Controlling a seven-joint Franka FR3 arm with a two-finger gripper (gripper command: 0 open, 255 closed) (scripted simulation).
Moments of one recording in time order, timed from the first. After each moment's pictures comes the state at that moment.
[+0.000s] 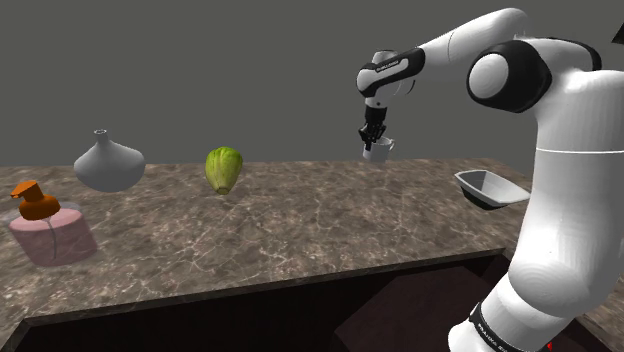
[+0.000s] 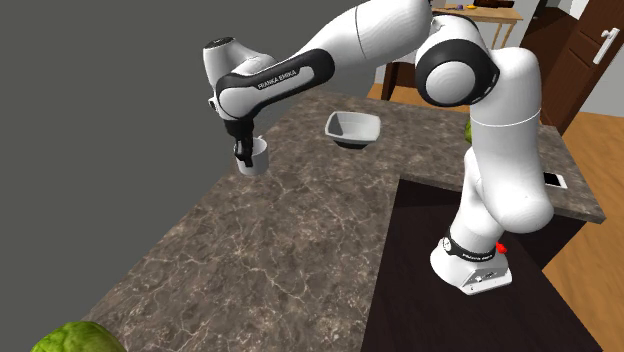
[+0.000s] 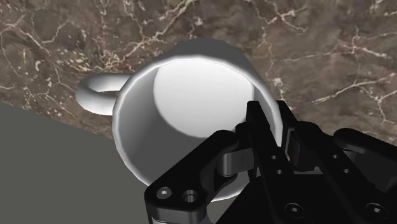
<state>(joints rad) -0.14 0.39 -0.26 -1.62 0.04 1.97 -0.33</state>
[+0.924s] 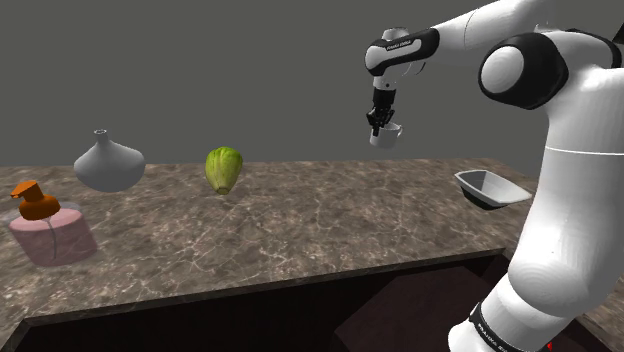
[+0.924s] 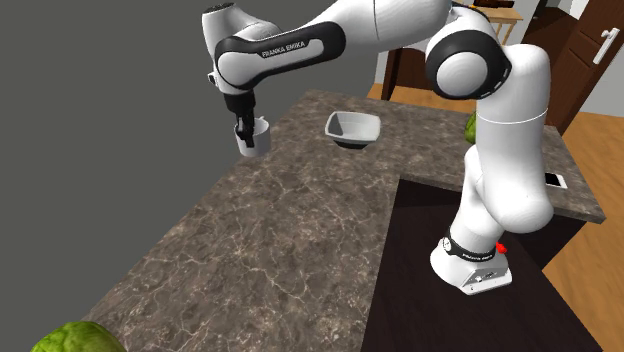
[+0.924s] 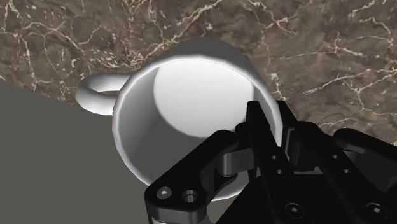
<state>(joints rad) -0.15 0.33 -0.27 -1.54 0.03 1.83 -0.34</state>
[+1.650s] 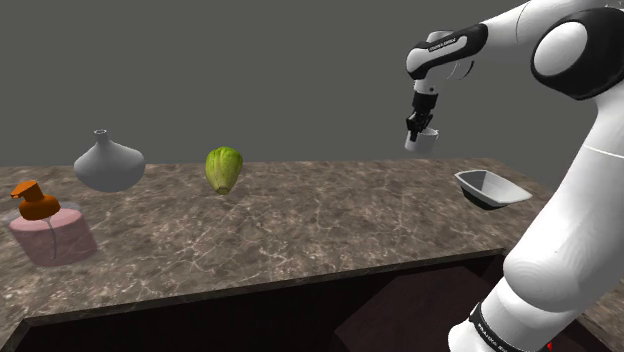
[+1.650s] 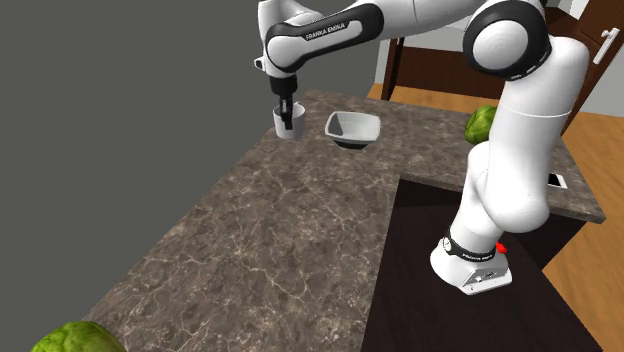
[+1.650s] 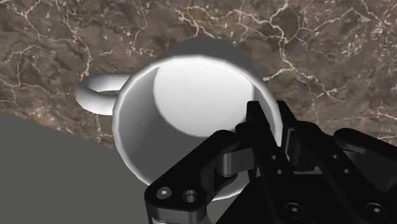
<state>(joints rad) -0.24 0.11 -0.35 -1.81 -0.03 1.90 -0.51</state>
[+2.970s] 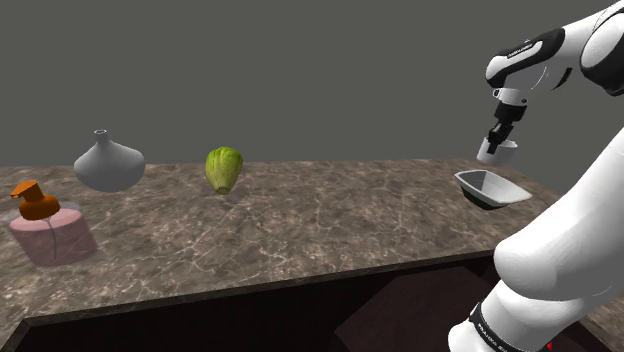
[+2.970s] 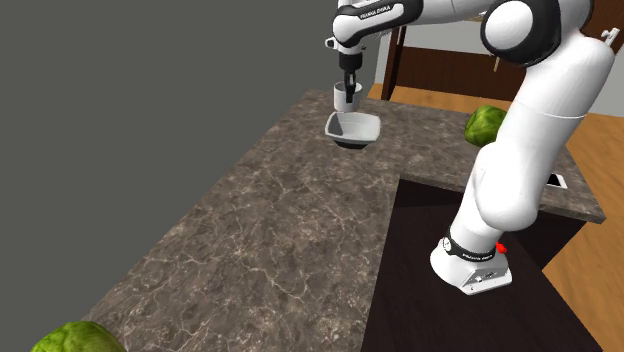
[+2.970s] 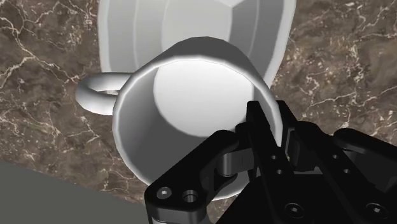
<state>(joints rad) -0.46 -0.01 -0.58 -1.94 -0.08 1.94 -0.94</state>
